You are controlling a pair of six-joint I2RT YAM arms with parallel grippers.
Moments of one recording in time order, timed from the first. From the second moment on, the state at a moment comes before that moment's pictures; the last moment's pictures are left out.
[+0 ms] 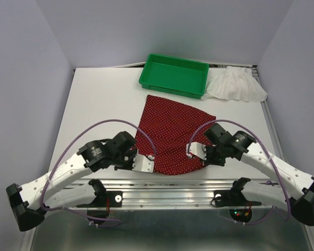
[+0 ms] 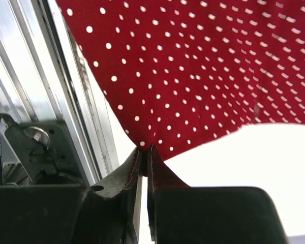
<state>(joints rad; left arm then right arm) -0.95 0.90 0.85 -1.07 0.09 0.83 0.72 1.06 0.84 -1.09 -0.19 -0.76</state>
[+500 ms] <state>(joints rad) -0.76 0.74 1.08 -1.18 0.13 0.72 0.72 0.91 1.01 -1.28 -0.14 -0.68</state>
